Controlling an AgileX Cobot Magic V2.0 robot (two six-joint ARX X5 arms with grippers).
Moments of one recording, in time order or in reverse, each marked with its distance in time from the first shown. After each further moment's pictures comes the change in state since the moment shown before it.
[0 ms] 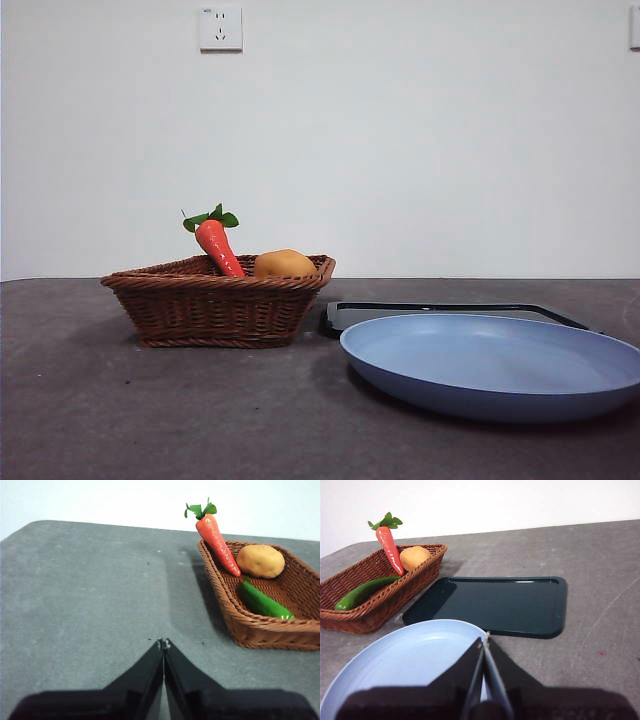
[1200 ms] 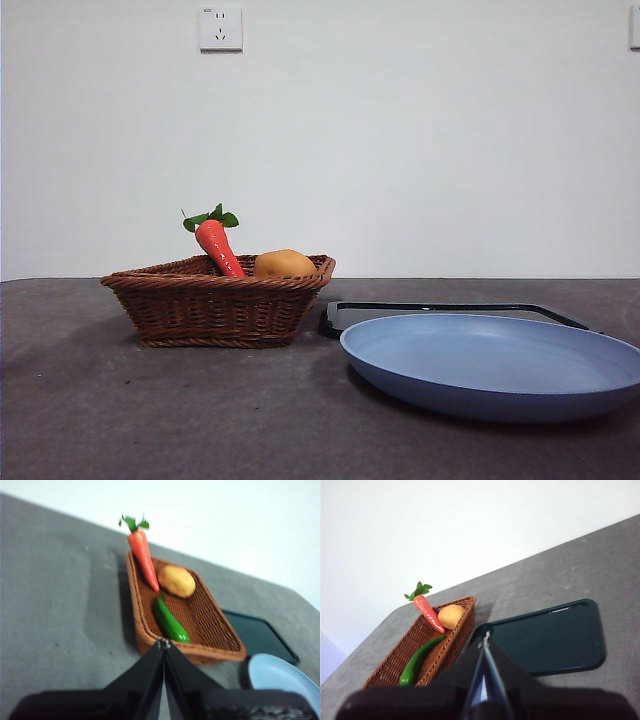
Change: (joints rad) left arm 0.000 0.103 0.221 -0.116 0.257 -0.274; right arm 0.000 0.149 0.220 0.021 -0.005 0.344
